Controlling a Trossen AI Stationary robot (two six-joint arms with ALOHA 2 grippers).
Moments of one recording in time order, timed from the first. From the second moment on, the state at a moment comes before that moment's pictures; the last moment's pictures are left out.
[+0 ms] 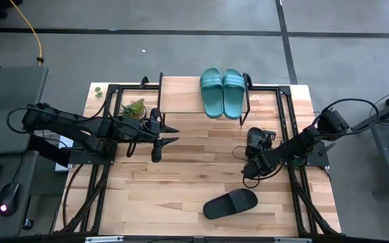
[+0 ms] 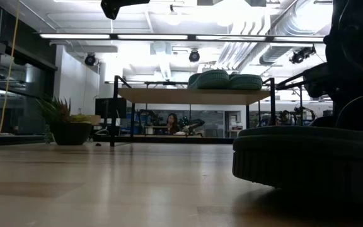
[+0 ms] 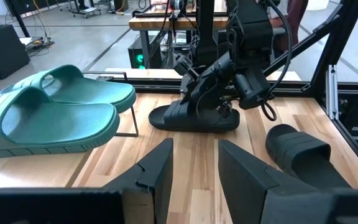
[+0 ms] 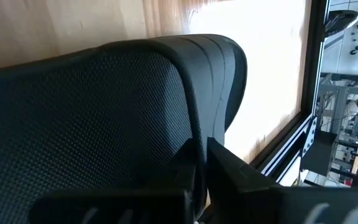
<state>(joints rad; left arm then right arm) -0.05 1.06 0.83 -0.05 -0.28 -0.03 0.44 1.57 0.73 -1.17 0.60 0.76</state>
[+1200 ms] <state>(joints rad) -0.05 1.06 0.83 -0.05 -0.28 -0.02 0.44 1.57 1.04 -1.21 0.68 0.72</state>
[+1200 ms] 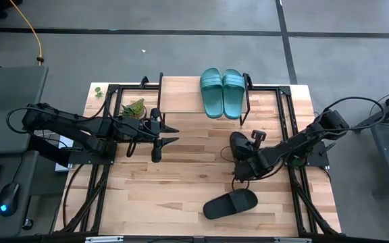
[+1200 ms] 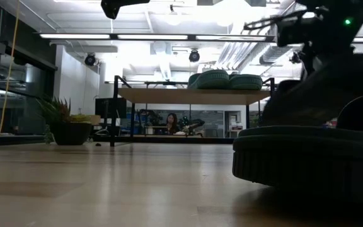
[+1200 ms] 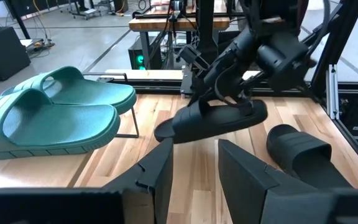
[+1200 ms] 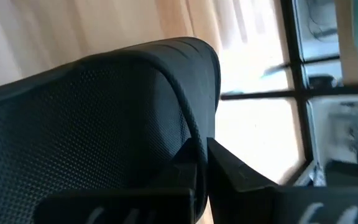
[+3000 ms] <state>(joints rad) -0.23 1.07 0.83 -0.14 -0.08 0.53 0.55 1.45 1.05 -0.23 0.46 0.02</state>
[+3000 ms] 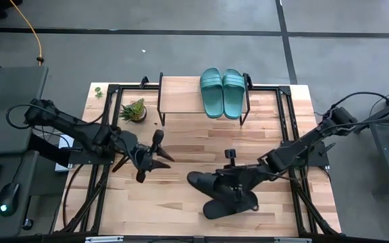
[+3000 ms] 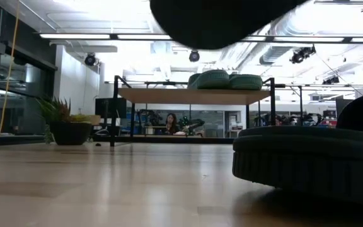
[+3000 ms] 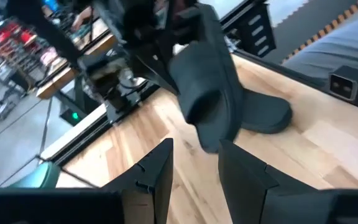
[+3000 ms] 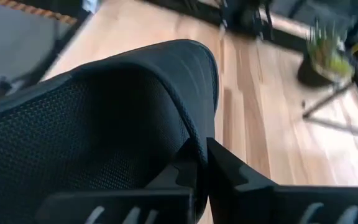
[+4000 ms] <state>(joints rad) -0.26 1.13 0.83 -0.07 -0.01 0.54 0.59 1.45 1.05 -0.03 0.46 -0.11</state>
